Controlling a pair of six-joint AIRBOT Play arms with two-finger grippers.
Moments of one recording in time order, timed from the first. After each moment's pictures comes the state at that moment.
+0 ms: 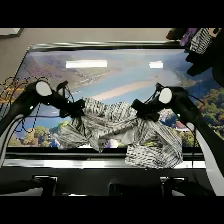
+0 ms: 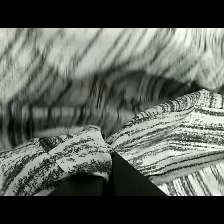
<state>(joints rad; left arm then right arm) -0.27 -1.46 1.31 1.13 -1.29 -1.94 0.30 -1.34 1.19 -1.27 1.15 2.22</state>
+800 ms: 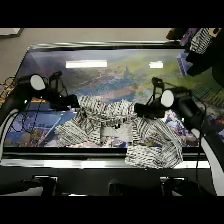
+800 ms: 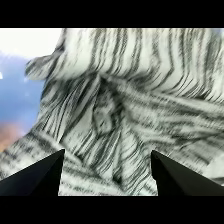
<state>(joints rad) -0.21 -1.42 1.34 1.29 -1.27 -1.77 0.35 -1.22 1.14 -1.41 1.18 1.98</state>
